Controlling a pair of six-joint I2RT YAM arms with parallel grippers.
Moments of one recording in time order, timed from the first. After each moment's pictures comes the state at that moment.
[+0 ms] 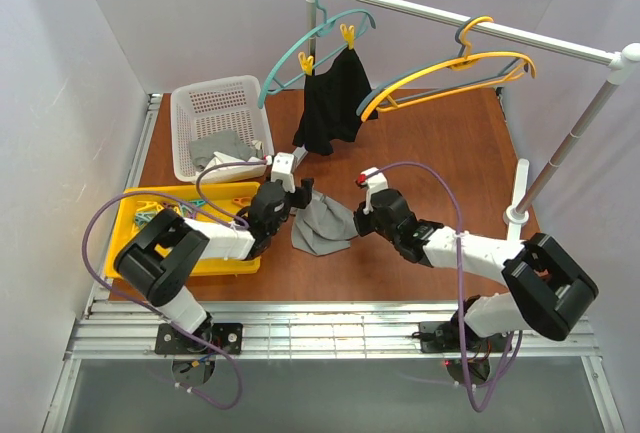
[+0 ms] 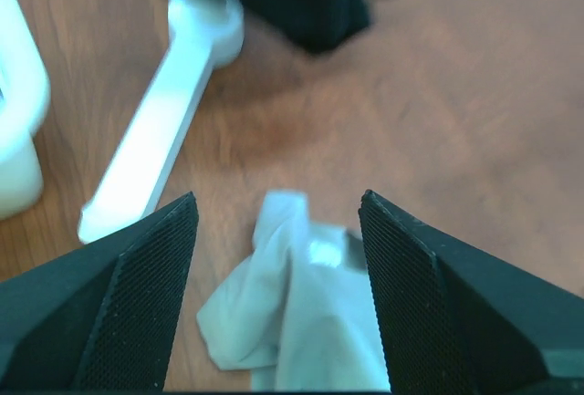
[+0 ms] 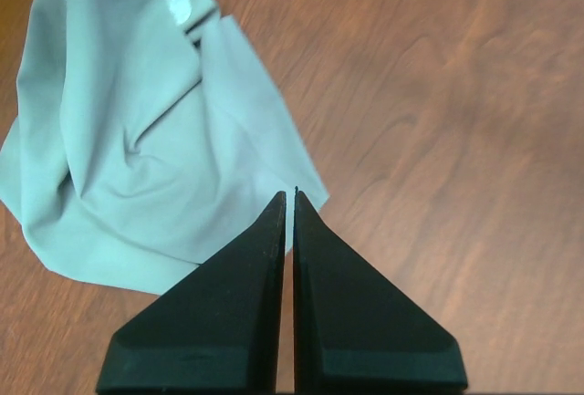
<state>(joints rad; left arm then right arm) -0.67 1.64 0.58 0.82 -0.29 -0.21 0.79 1.34 0.57 0.20 0.20 0.18</state>
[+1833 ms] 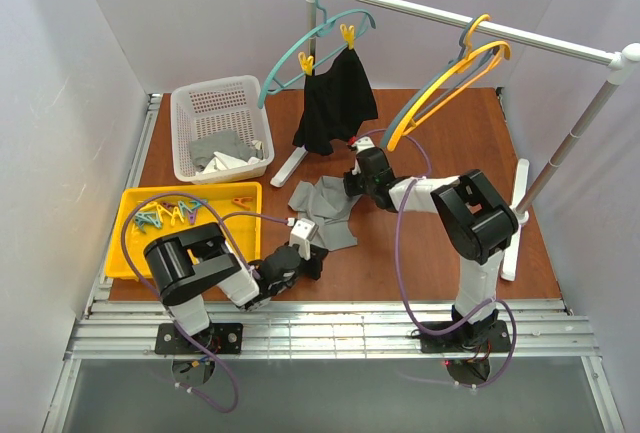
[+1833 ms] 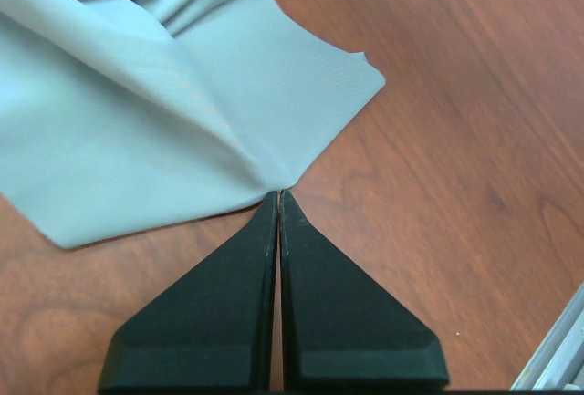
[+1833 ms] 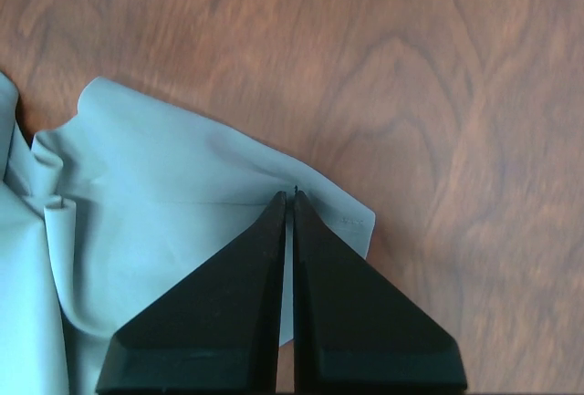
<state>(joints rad) -1.05 1.72 0.26 1.08 -0.26 -0.46 0.58 1.92 1.01 0.21 0.06 0.20</state>
